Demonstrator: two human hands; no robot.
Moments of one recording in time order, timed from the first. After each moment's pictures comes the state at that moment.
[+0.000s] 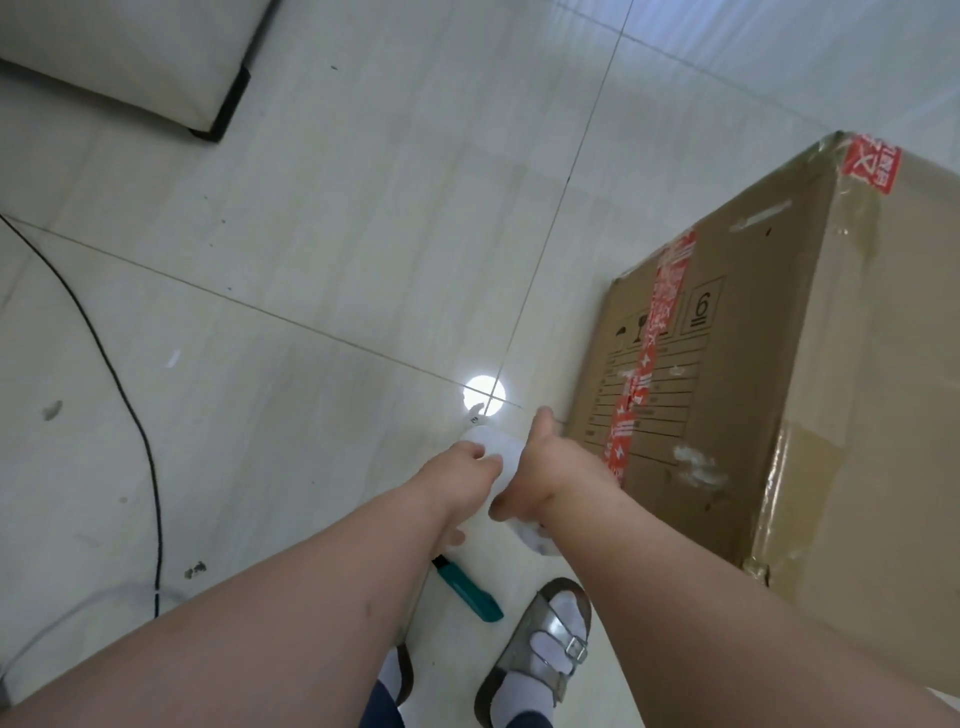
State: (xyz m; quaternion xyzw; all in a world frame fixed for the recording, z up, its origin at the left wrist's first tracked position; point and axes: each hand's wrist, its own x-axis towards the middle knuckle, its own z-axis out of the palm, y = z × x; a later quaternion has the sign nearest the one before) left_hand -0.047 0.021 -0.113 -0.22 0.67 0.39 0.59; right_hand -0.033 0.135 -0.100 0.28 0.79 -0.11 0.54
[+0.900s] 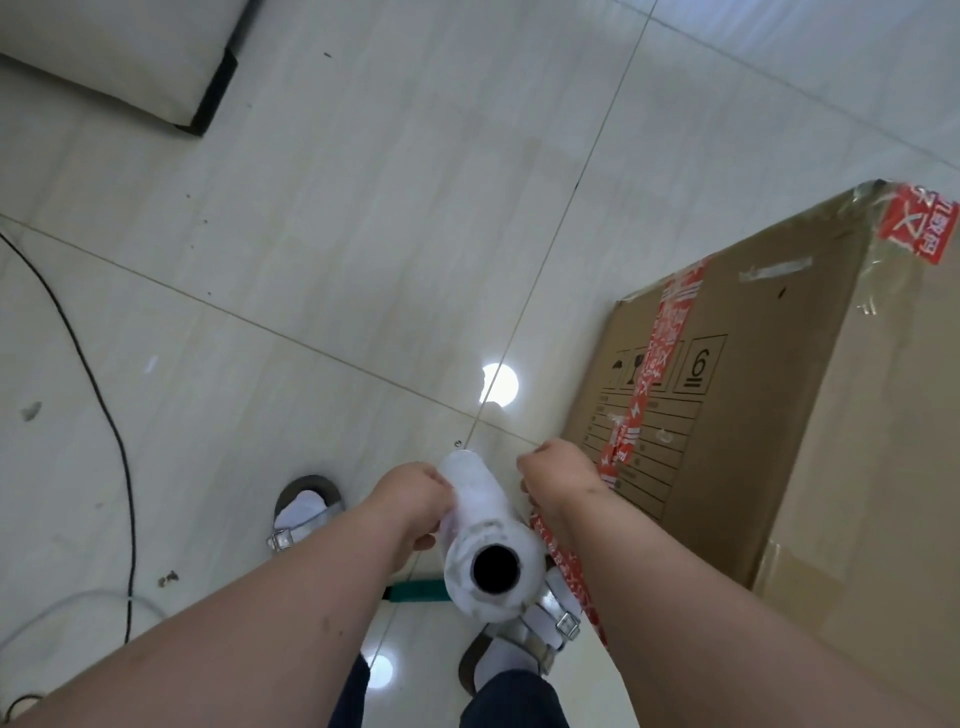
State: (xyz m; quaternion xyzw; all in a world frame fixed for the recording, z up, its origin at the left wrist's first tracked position) left_hand -0.083 0.048 -0.151 -0.34 0.66 0.36 0.56; right_hand -0.078 0.204 -0.149 0.43 0.69 -0.35 0.47
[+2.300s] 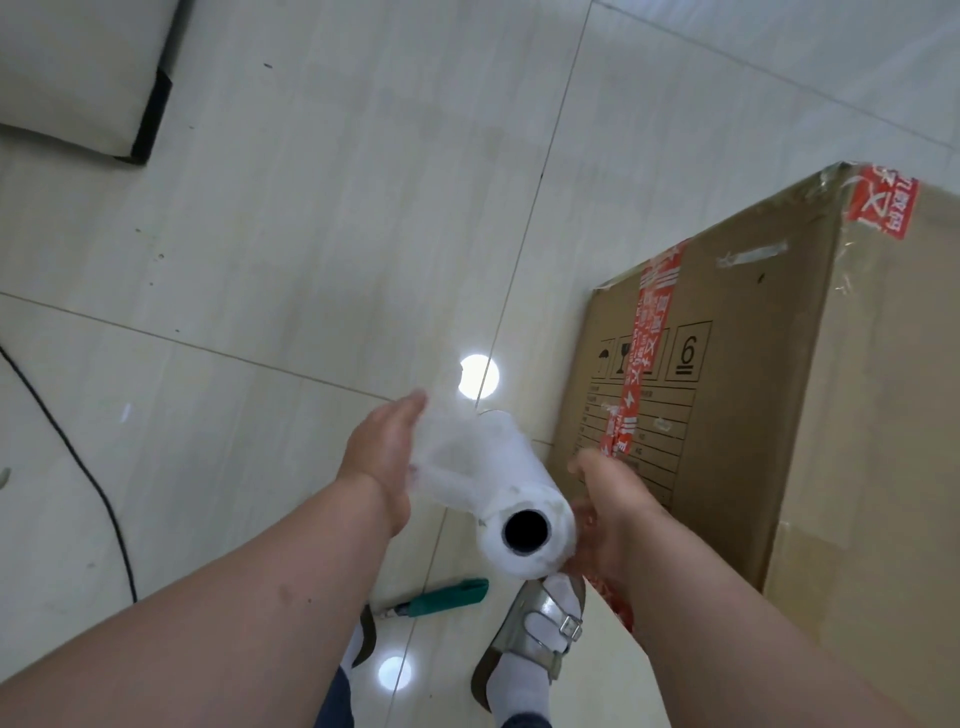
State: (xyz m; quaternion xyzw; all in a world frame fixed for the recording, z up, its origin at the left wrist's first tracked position) left_hand -0.142 0.040 -0.151 -0.45 0.57 0.55 0.41; right_hand -0.056 0.215 -0.112 0.68 0.38 -0.52 0.36
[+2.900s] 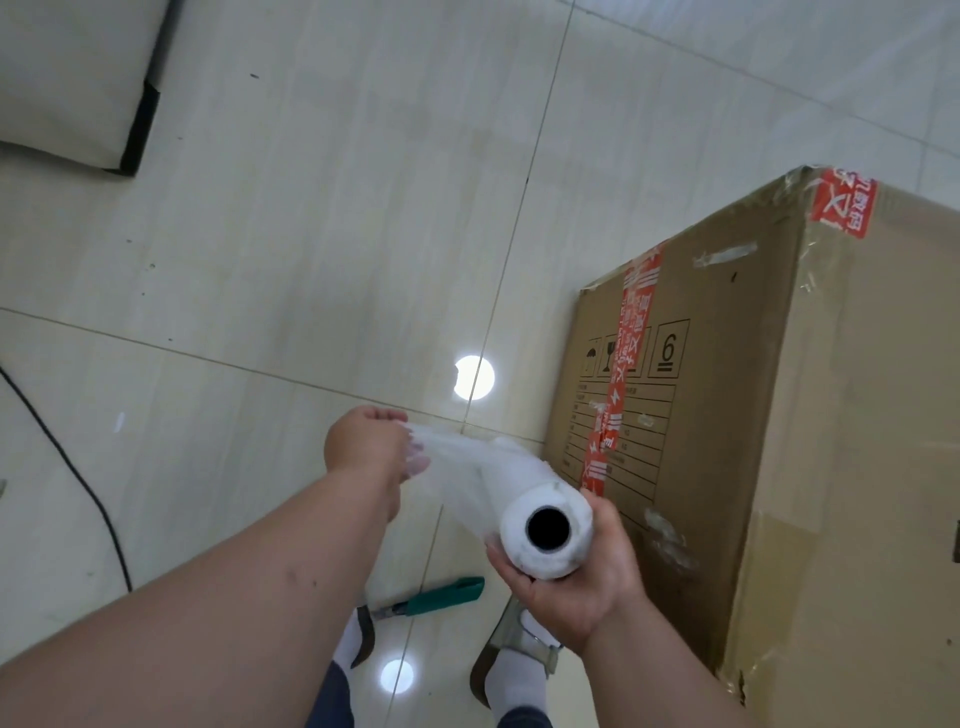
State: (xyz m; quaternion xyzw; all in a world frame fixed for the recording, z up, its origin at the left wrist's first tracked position) left_hand -0.150 0.049 -0.140 -0.49 0.64 0.49 0.35; right_hand -0.010 0.185 -0.098 0.68 -0.01 -0.73 0.12
